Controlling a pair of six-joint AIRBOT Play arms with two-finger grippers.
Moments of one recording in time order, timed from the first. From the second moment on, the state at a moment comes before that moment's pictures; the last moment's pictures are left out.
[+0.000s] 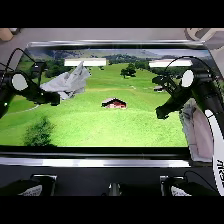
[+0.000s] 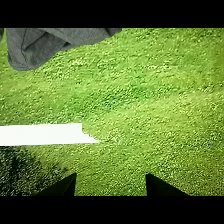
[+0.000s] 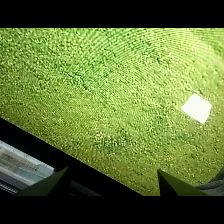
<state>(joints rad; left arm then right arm) -0.16 -1.28 1.33 1.59 -1.30 -1.65 0.12 -1.35 1.36 -1.50 1.56 1.10</state>
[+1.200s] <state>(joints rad) -0.14 -1.34 1.36 1.57 -1.09 -1.69 0.12 -1.35 1.36 -1.52 1.43 1.10</state>
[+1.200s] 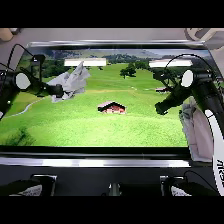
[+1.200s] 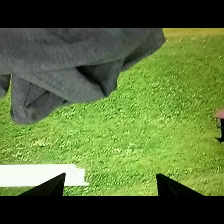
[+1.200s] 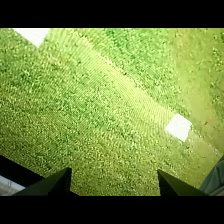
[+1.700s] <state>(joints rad) 0.03 -1.91 1.89 1.50 -1.23 -1.89 0.12 -1.35 1.36 -1.42 1.34 1.09</state>
